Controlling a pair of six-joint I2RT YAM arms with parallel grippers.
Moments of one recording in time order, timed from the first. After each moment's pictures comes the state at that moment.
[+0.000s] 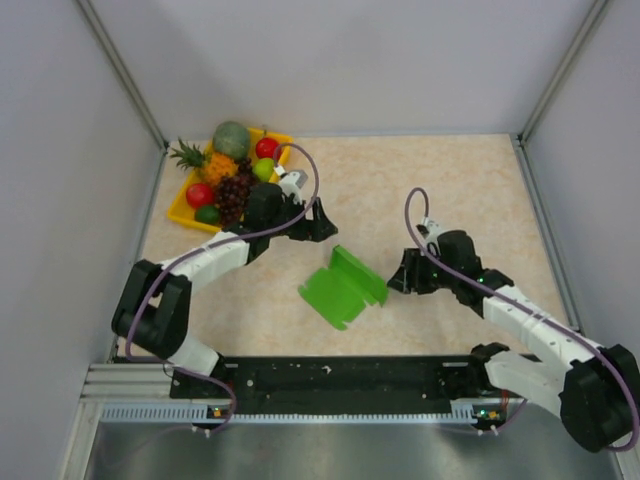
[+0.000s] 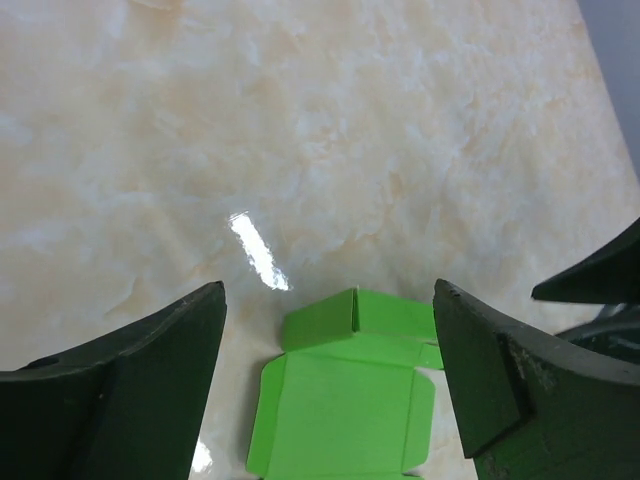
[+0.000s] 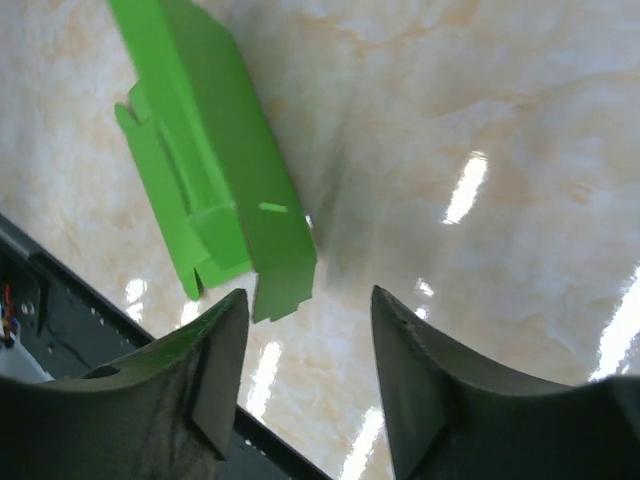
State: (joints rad) left arm -0.47 1.48 0.88 0.11 0.35 -0.41; right arm 0.40 0.99 0.51 -0.26 -0.33 0.45
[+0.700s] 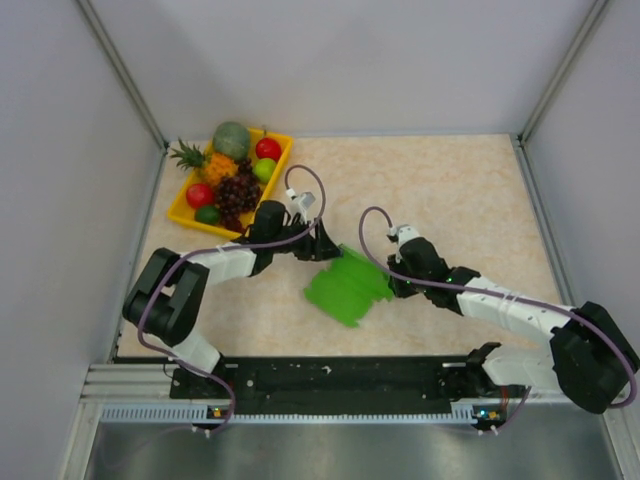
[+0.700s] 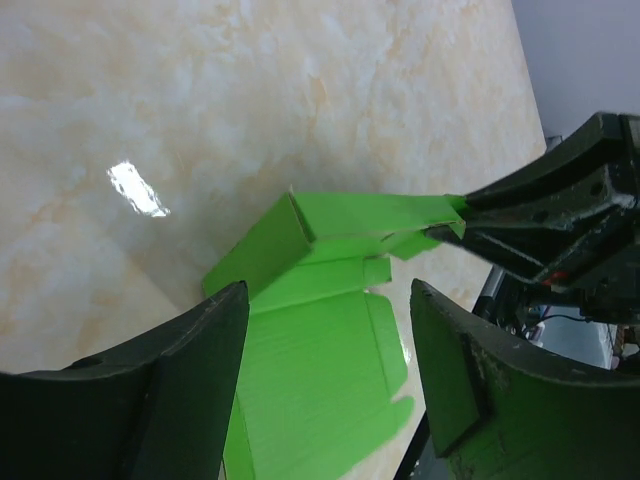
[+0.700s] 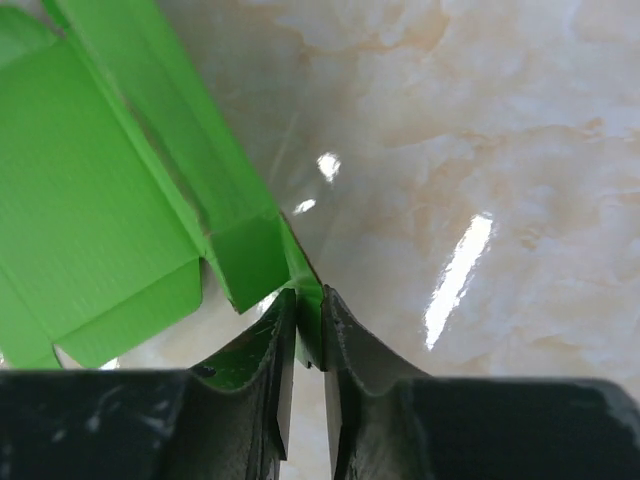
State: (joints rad) left arm -0.46 1.65 0.81 0.30 0.66 -0.54; right arm 0.69 1.18 0.56 -0.20 0.06 0.32
